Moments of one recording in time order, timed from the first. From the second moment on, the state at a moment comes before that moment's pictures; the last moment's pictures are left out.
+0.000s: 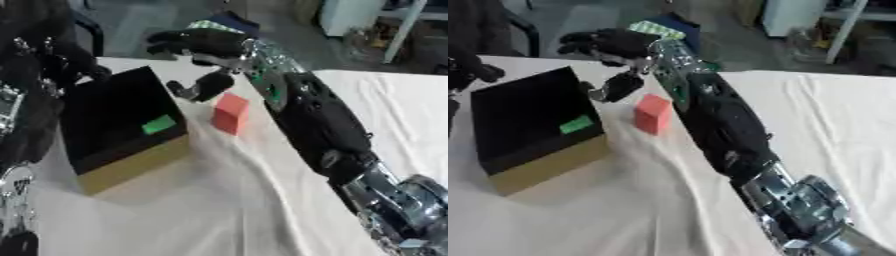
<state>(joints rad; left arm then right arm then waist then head) -0.57 0.02 -0.03 -1.81 0.18 -0.17 -0.46 -1.17 -0.24 0.14 -0.90 0.92 -0.62 0.39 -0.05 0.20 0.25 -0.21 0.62</state>
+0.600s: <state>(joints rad) -0.56 0.03 -0.02 -1.79 0.18 -0.17 -0.46 -1.15 -0.29 0.06 -0.75 0.94 -0.46 0.52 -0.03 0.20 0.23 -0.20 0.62</state>
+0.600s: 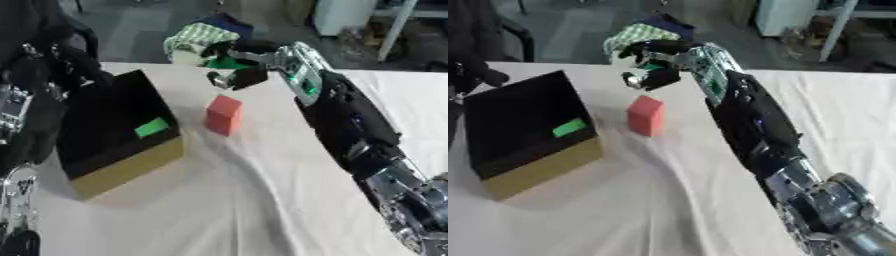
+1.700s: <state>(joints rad) -0.56 0.04 -0.01 -1.77 0.17 -0.19 -0.47 -1.14 -0.28 0.03 -0.65 1.32 -0.39 0.41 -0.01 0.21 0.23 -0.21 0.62</state>
